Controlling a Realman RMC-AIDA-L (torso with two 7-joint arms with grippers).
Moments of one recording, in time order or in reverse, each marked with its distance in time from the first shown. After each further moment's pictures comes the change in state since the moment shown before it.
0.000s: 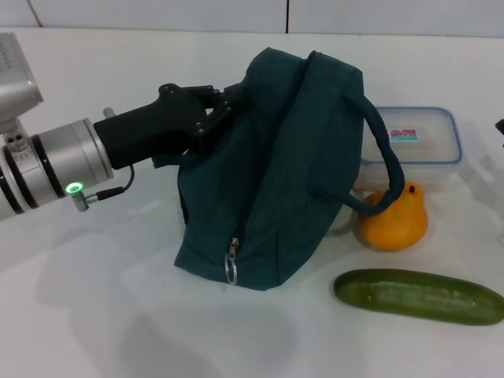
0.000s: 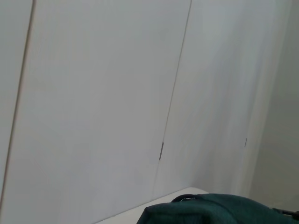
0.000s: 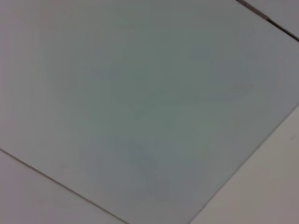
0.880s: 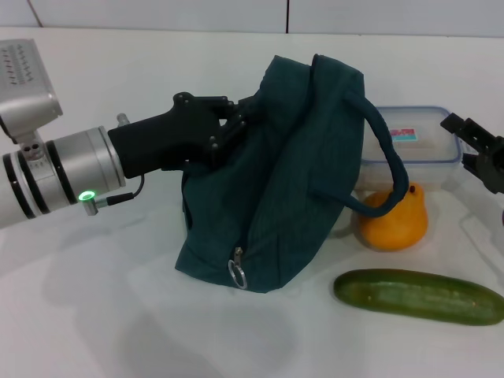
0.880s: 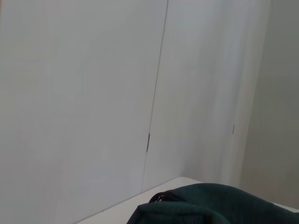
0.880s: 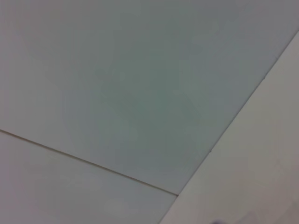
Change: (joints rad) left arm -0.003 -0.005 0.051 -0.004 -0.006 -0.009 0.064; right arm 0.101 0.001 -0.145 -0.007 -0.001 0.107 0.242
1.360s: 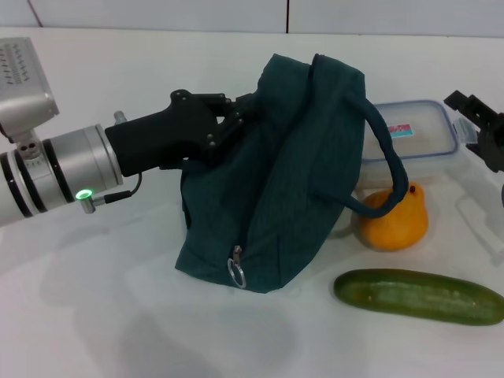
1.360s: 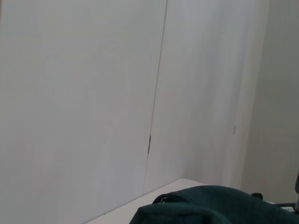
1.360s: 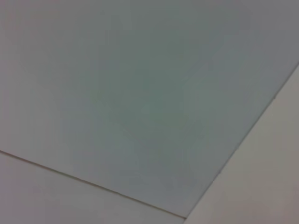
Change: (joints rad) left arm 0.001 0.004 0.000 0.001 -0.008 0.003 0.009; right arm 0.030 0.000 0.024 -0.030 0.018 0.054 0.020
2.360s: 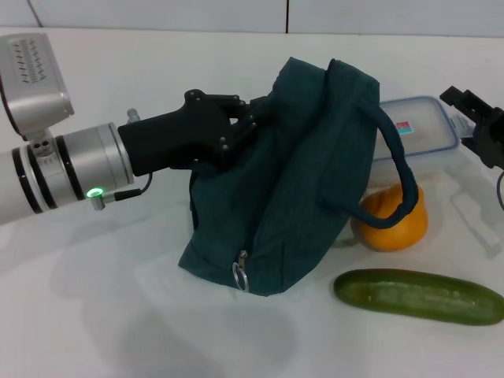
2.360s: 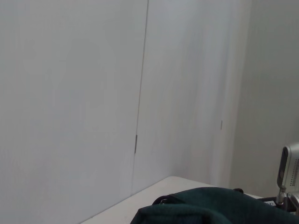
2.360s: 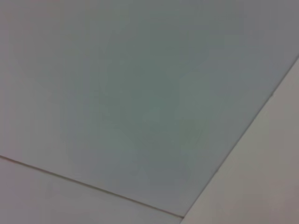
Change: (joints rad) left arm -0.019 0.000 0.040 -0.001 -0.009 -0.003 0.019; right arm 0.020 0.000 -0.007 0.003 0.005 0.024 0.026
